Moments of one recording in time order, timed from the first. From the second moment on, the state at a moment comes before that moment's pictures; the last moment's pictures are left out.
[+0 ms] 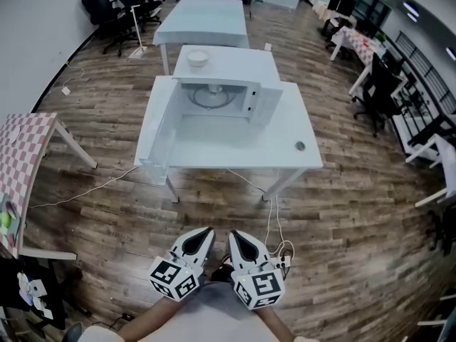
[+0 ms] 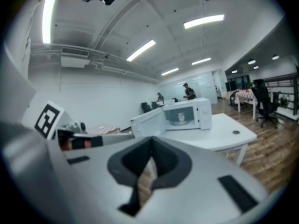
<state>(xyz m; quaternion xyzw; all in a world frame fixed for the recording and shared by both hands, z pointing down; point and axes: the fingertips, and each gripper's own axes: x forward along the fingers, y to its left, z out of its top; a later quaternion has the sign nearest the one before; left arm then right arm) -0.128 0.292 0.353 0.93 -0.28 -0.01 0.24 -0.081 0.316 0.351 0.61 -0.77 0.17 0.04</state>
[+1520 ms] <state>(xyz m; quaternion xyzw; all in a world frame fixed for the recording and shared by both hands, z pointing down) -0.009 0.230 0.368 0.91 -0.32 0.00 0.25 0.041 0.265 0.379 0.58 -0.79 0.18 0.05</state>
